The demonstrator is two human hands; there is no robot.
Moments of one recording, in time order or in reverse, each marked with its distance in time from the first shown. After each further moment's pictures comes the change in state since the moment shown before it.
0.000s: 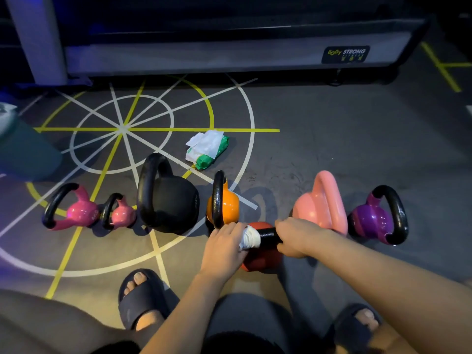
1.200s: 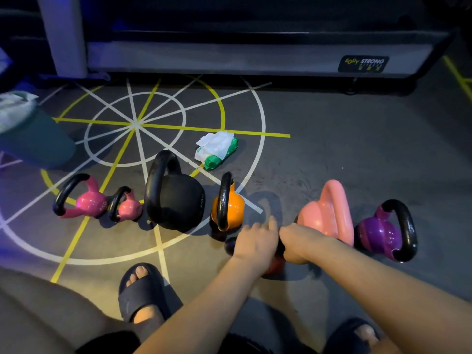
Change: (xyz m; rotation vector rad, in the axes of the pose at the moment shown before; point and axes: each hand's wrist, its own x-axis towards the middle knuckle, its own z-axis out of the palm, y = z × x) left_hand 0.042 0.067 -0.007 0.366 -0.252 -0.016; right_hand -0.002 -0.005 -0.012 -0.015 -0.074 -0.029
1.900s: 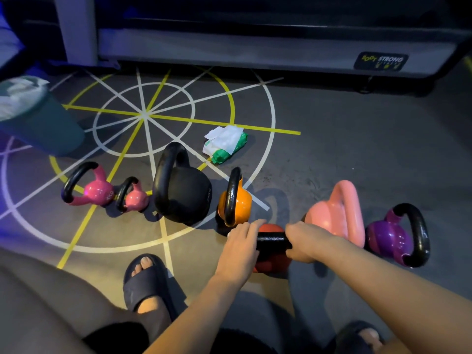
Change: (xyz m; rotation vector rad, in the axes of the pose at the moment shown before) left_hand -0.035 -0.037 0.051 -0.562 0.366 -0.053; right_hand 0.007 -0.001 -0.001 -0.038 -0.019 0.007
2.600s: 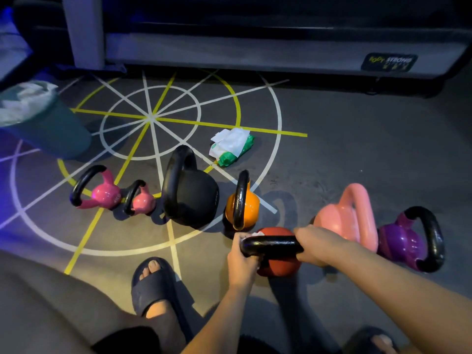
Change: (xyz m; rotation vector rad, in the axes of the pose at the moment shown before) left_hand -0.011 -0.026 0.039 -0.882 0.244 -0.595; right_hand 0.011 0.004 0.007 0.027 0.065 -0.035
